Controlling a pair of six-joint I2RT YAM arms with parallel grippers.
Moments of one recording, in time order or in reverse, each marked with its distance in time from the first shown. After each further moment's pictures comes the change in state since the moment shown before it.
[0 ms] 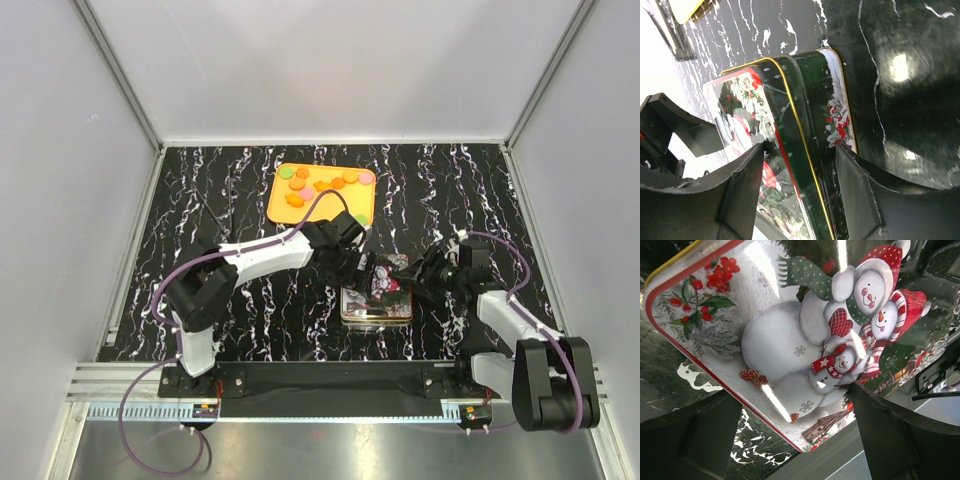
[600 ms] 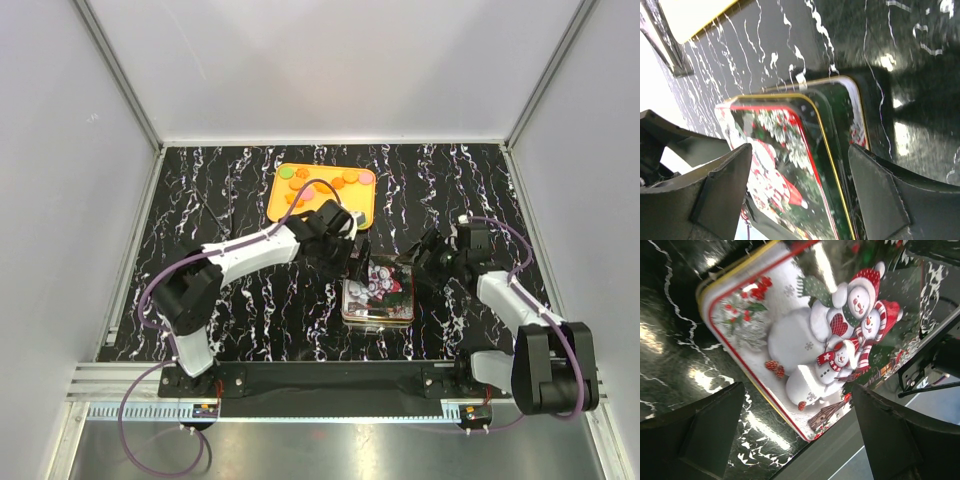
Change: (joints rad) left arm 0.063 -0.067 -0.034 0.063 0.058 0.037; right arm 0.015 0.038 0.158 -0.162 0.082 -0.006
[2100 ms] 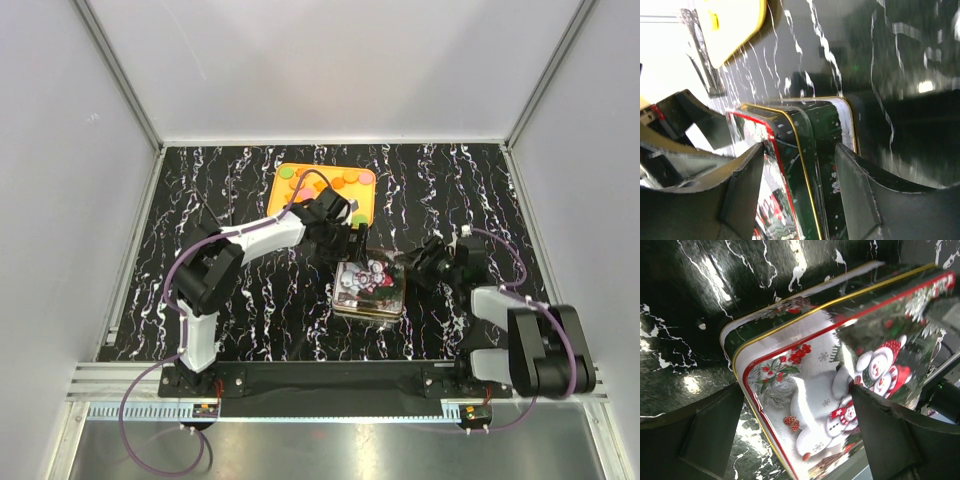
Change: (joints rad) left arm 0.107 0.164 0.111 0.037 0.015 -0.039; right arm -0.005 0.143 -0.189 0.547 -0.027 0.180
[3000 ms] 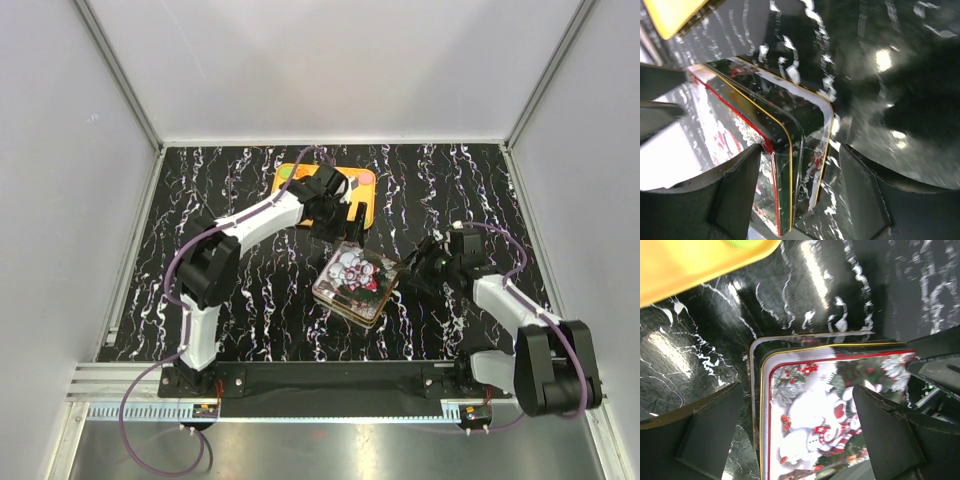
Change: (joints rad) left arm 0.061 0.047 0.232 -0.165 -0.034 0.145; right arm 0.062 -0.148 0.161 -0.533 0.089 -0.140
